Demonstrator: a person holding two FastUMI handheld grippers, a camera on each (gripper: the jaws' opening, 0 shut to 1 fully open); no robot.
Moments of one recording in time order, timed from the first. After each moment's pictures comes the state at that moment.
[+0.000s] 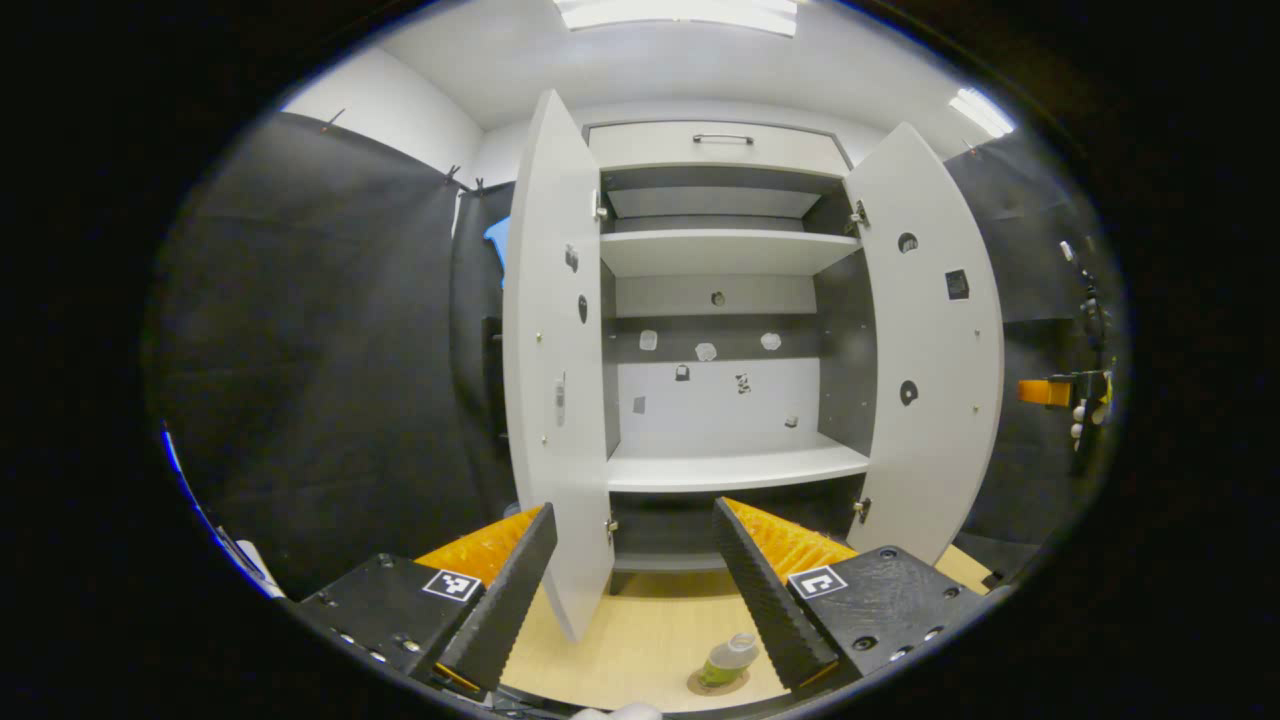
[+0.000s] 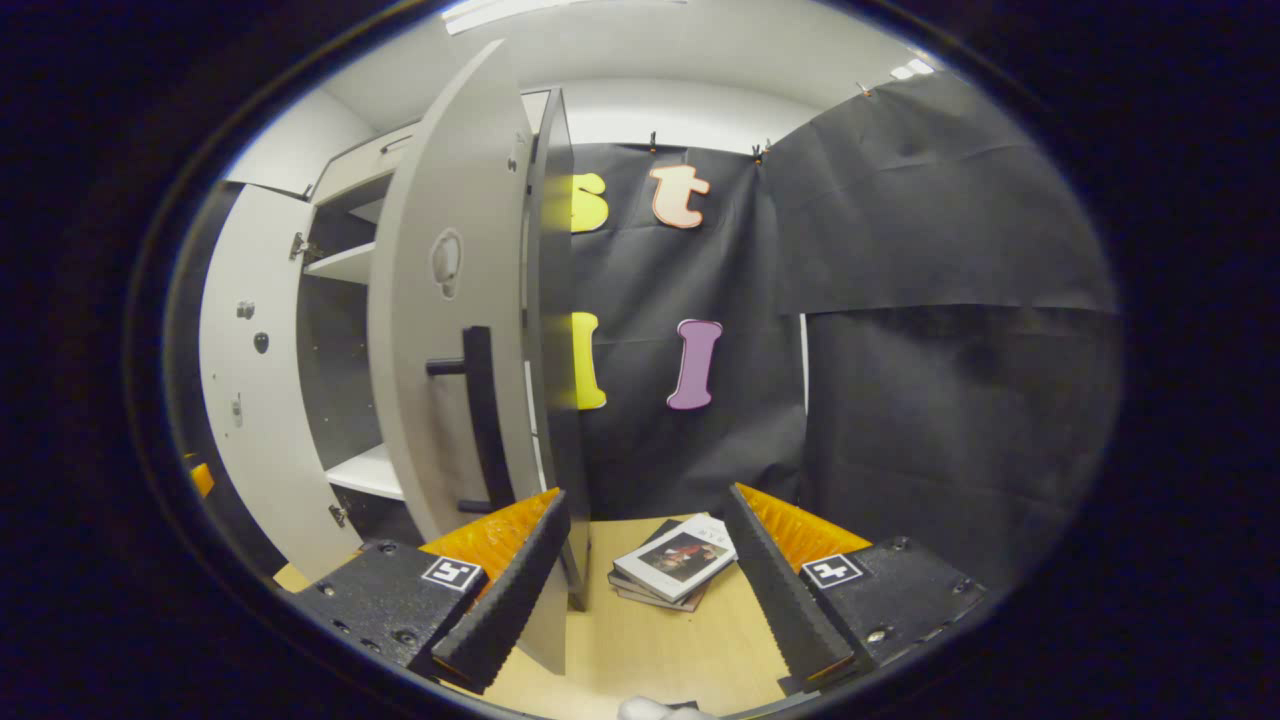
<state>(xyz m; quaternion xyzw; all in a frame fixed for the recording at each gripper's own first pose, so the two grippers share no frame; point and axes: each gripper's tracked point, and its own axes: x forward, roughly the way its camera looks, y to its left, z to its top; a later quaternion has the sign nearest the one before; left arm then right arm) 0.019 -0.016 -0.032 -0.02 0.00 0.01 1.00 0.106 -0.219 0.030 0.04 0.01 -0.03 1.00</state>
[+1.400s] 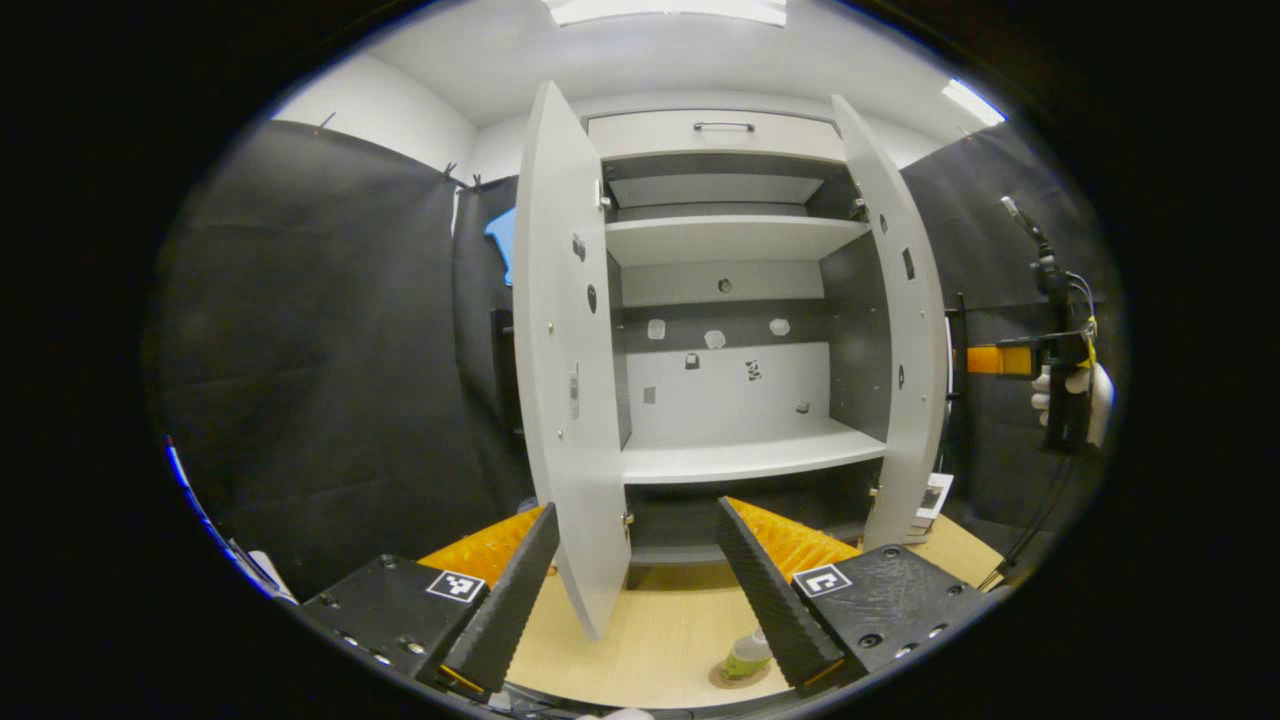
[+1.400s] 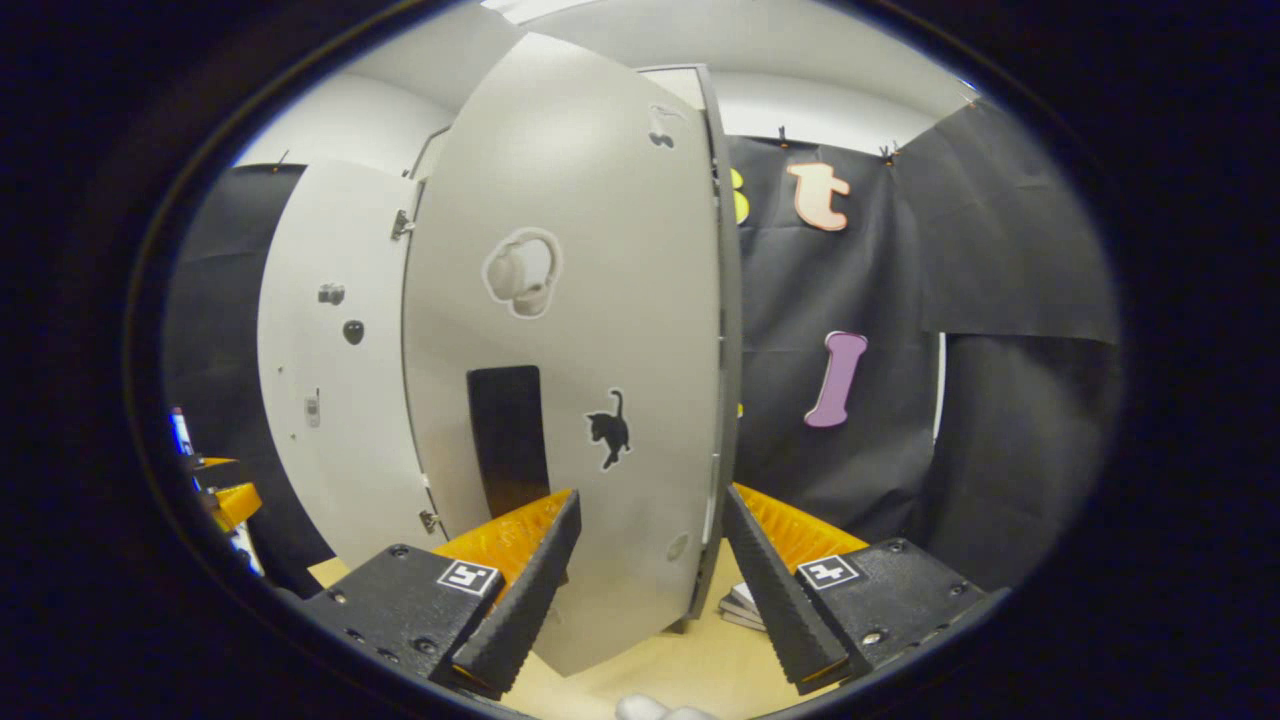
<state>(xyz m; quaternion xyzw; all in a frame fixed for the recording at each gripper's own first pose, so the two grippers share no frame) 0.022 0.027 -0.044 0.01 0.02 0.03 1.00 0.152 -0.047 0.046 -0.01 0.02 0.12 0.99</state>
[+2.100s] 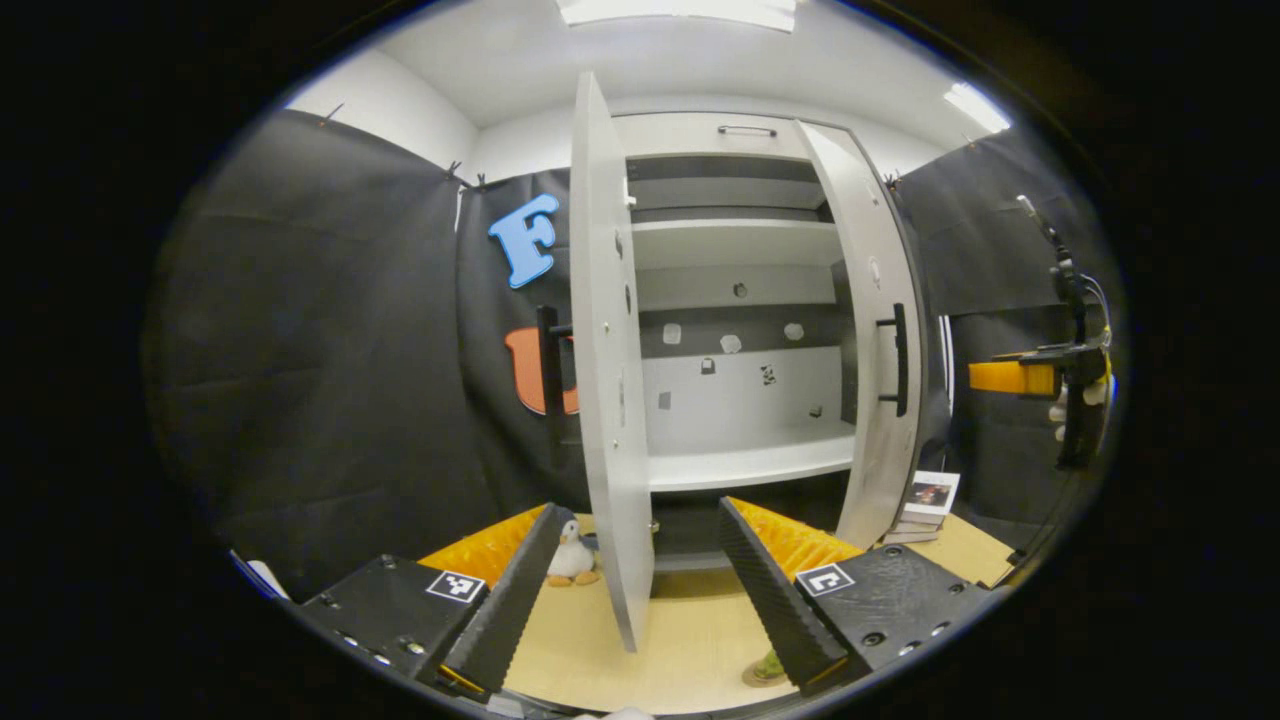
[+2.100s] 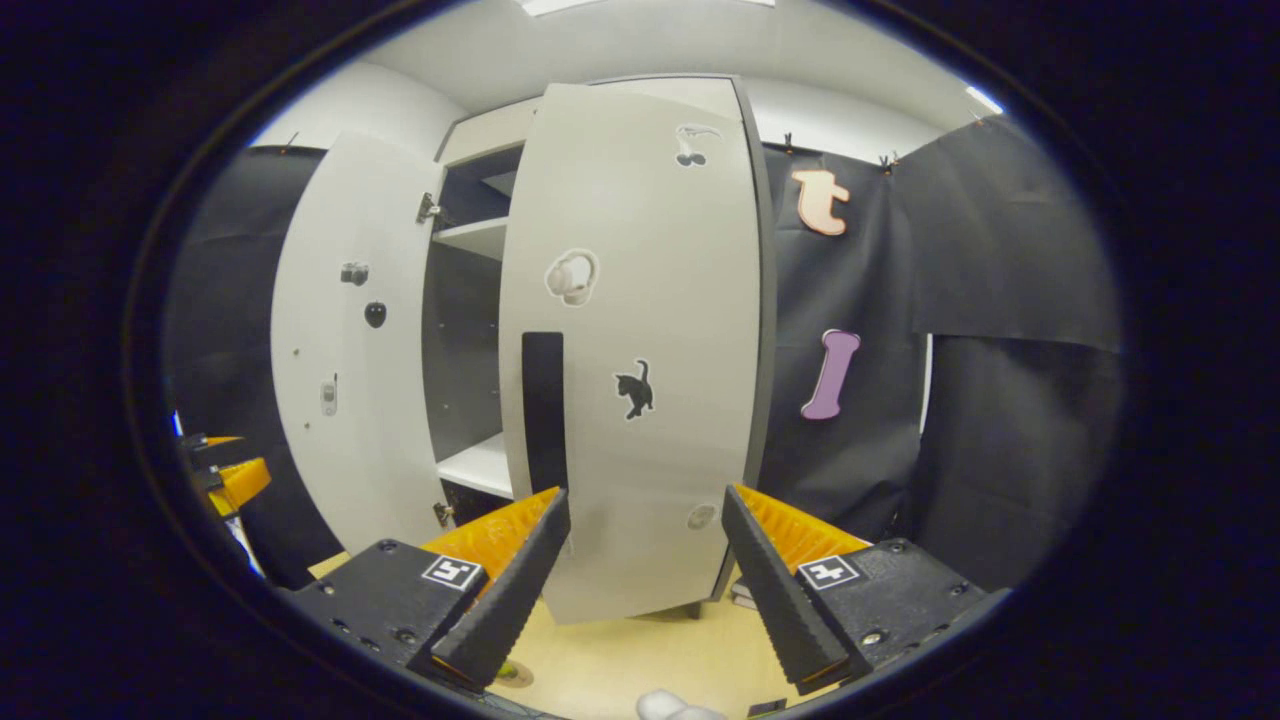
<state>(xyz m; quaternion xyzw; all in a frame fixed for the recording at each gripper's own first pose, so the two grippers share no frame) 0.035 0.080 -0.041 0.01 0.01 0.03 1.00 0.107 -0.020 0.025 -0.02 0.03 0.07 1.00</state>
